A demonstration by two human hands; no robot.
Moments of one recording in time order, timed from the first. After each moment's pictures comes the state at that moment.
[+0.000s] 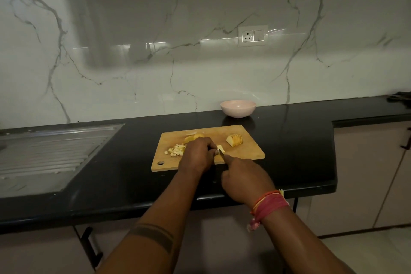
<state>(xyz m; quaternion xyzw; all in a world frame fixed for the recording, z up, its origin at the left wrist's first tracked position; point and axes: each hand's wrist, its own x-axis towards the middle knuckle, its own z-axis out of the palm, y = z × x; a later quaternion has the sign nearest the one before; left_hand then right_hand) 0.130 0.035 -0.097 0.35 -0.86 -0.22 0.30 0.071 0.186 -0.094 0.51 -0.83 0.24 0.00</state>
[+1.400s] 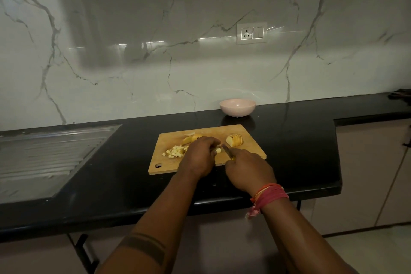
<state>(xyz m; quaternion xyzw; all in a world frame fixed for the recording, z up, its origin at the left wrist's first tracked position) 0.122 0.021 -0.107 0.28 -0.90 -0.16 0.30 0.047 0.170 -0.089 0.46 -0.84 0.28 -0.03</state>
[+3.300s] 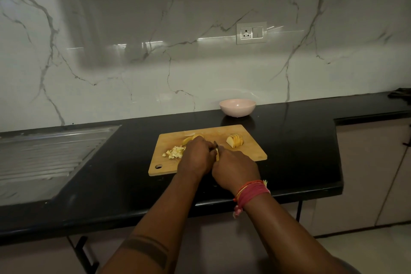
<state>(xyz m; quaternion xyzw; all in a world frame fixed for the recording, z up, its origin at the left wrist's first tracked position) 0.121 0.012 -0.110 0.31 -0.90 -0.11 0.29 0.068 0.141 -0.091 0.48 -0.84 0.25 0.03</state>
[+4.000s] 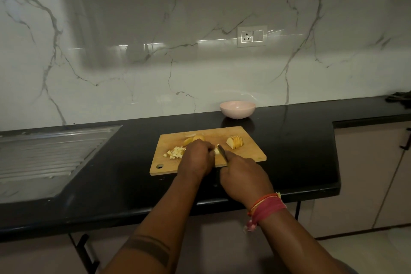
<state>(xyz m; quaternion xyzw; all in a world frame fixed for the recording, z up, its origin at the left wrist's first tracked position) 0.128 0.027 -0.102 0.35 -0.88 -0.14 0.30 0.070 0.174 -0.096 0.48 -0.82 0.31 0.01</state>
